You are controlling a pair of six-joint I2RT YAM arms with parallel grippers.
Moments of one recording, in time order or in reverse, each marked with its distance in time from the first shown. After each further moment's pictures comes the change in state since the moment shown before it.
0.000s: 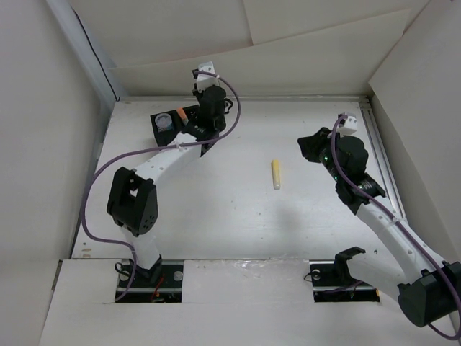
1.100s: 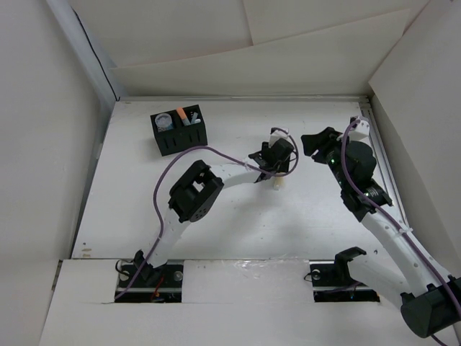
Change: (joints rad) left arm -0.338 0.510 0.225 -0.370 0.352 -0.266; right arm 0.000 -0.090 -0.021 -0.006 0.097 0.033
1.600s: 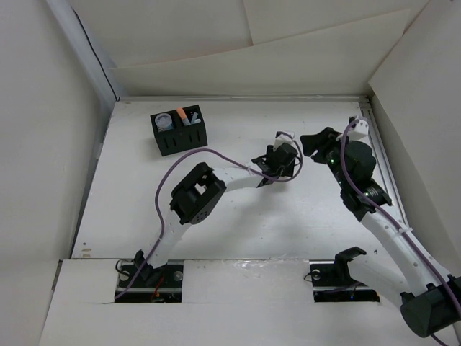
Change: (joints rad) left arm -0.039 0.000 -0.033 0.078 0.015 0.015; right arm 0.000 0.001 0.000 0.000 -0.010 -0.003
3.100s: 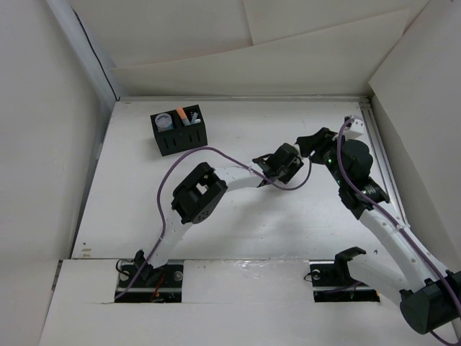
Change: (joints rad) left arm 0.001 0.014 0.004 0.003 0.242 0.504; right arm 0.000 0.031 0.000 0.000 -0.043 -0.009
